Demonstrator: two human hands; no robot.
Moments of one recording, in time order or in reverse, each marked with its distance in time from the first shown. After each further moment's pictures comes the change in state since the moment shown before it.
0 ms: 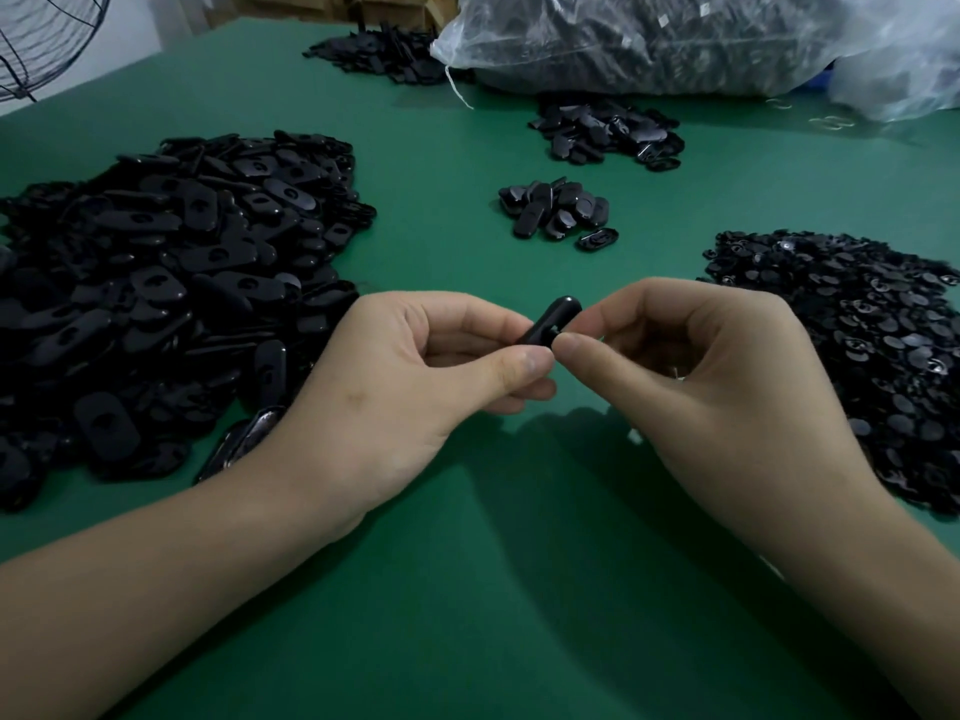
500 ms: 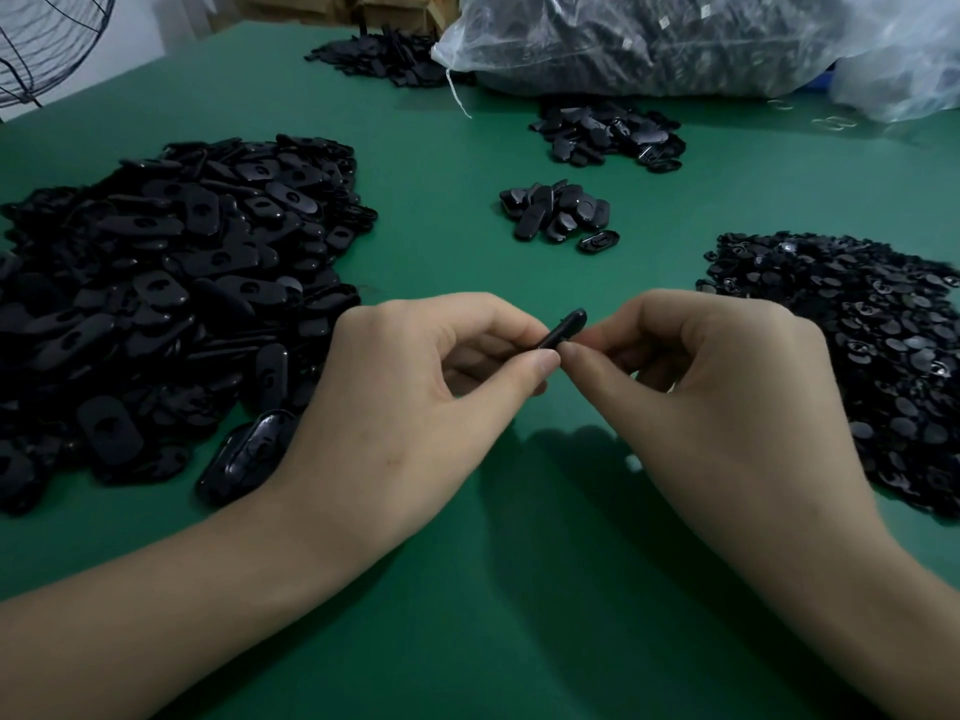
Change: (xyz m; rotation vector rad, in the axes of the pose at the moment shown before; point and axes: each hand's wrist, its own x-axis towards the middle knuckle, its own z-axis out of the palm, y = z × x) left_hand -0.008 0.004 0.008 0.461 0.124 0.292; right_hand -0.005 -0.006 0.005 -0.280 0.131 -0.001
